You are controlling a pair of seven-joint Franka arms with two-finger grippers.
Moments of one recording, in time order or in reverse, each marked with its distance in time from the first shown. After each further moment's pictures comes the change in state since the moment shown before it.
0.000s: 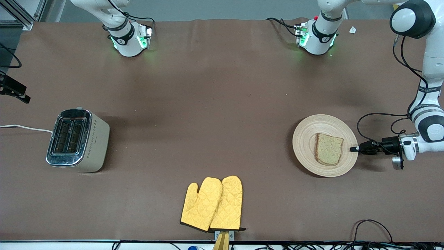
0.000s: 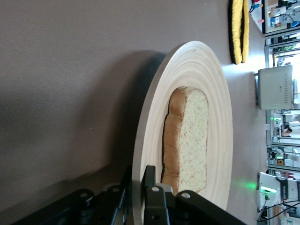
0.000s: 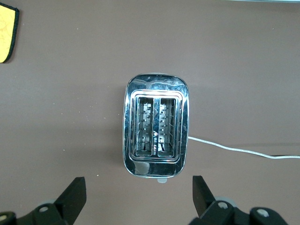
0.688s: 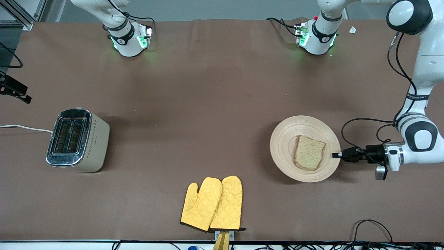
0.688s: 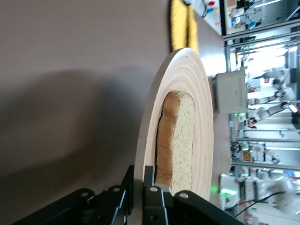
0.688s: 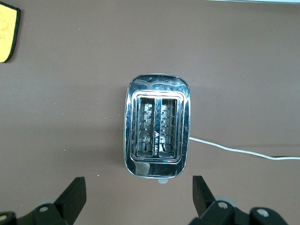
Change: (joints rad) left arm -0.012 -0.011 -0.280 0.036 -0.001 0.055 -0.207; right arm 0.000 0.000 0.005 0.000 0.000 0.000 0.000
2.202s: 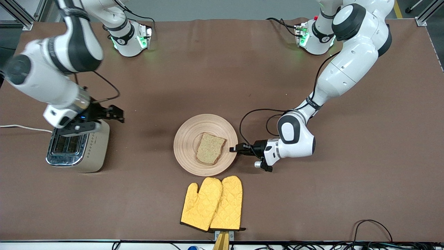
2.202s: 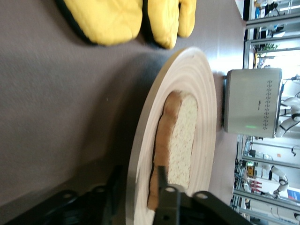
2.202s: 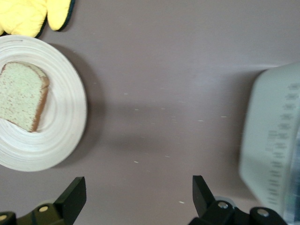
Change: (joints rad) left arm -0.530 0.164 -0.163 -0.021 -0.167 0.640 -0.212; right arm 0.329 0.127 0.032 -0.362 0.151 0.431 0.237
